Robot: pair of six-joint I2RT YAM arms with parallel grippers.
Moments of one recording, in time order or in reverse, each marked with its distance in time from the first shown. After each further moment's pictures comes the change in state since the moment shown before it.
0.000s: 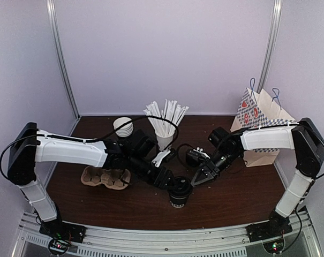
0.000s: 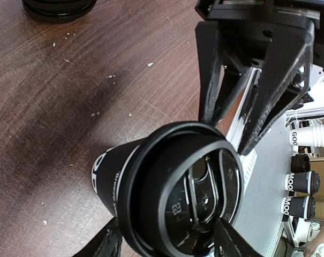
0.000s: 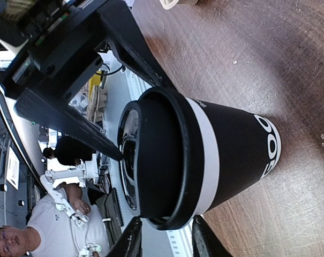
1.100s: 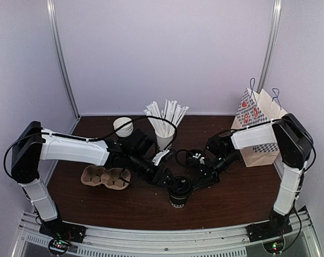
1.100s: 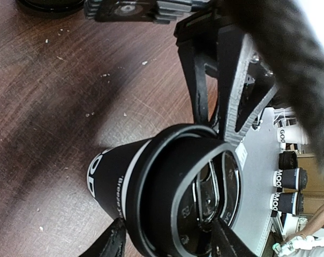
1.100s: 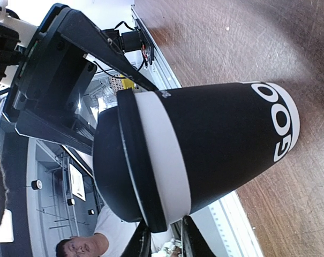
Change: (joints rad) left arm 0.042 0.039 -0.010 0.042 0.091 -0.002; right arm -0.035 0.205 0.062 -0.147 -0.151 0.073
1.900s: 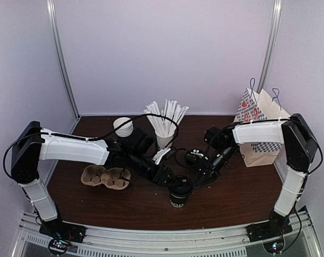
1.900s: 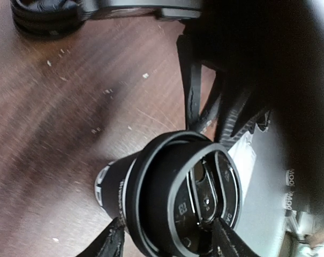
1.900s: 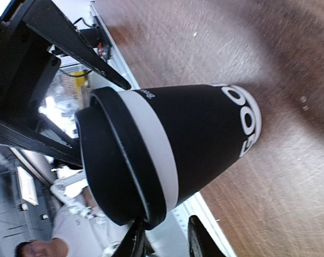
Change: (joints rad) left arm 0.006 -0.002 0.009 0.010 -0.021 0.060; right arm 0.031 -0.068 0.096 -0.114 0.249 -0.059
